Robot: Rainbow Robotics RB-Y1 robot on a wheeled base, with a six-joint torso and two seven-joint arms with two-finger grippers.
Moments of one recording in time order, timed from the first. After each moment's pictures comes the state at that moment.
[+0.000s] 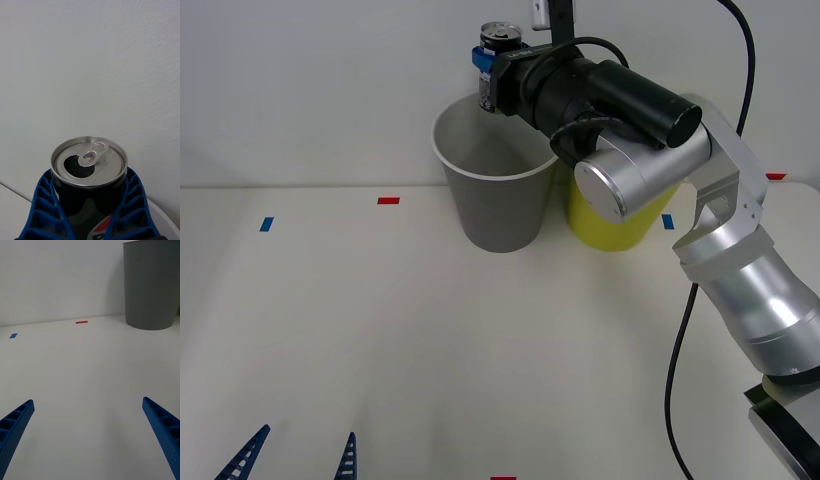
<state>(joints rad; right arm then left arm) -0.75 -0.32 0.37 -1.65 -0.30 0.54 1.23 0.98 0.28 -0.23 -1.93 0.04 -0.56 -1.54</state>
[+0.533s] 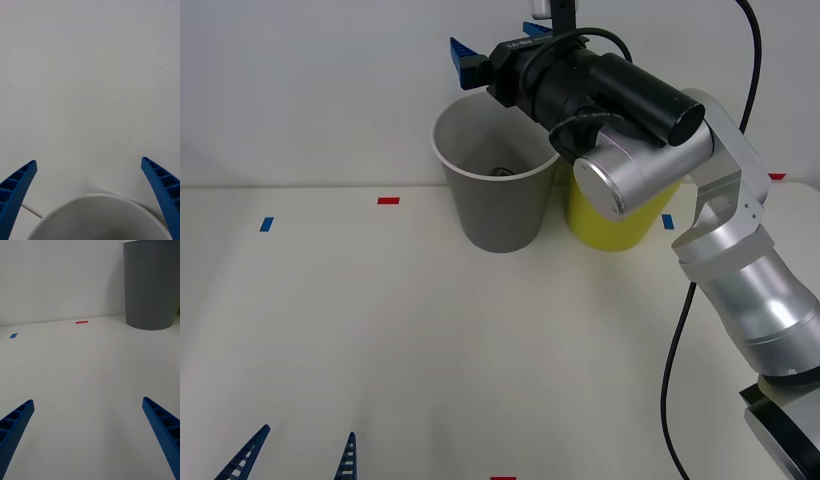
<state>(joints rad) -0.75 -0.31 0.35 -1.68 -0.27 0.53 1.24 0.98 0.28 -0.23 -1.93 0.04 -0.56 -1.54</state>
